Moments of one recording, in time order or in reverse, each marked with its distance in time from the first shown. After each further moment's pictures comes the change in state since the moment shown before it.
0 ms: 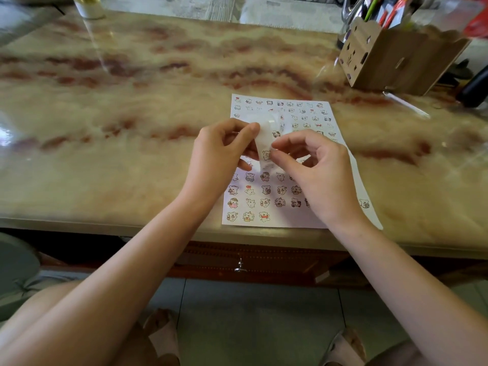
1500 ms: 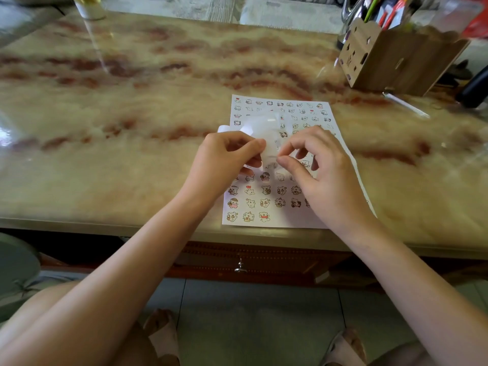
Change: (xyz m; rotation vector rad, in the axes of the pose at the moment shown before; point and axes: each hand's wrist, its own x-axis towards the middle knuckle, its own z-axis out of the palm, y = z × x) left_hand -0.001 -0.003 -0.001 0.024 -0.081 -0.140; right_hand -0.003 0.003 -0.011 -0.341 -0.070 -0.260
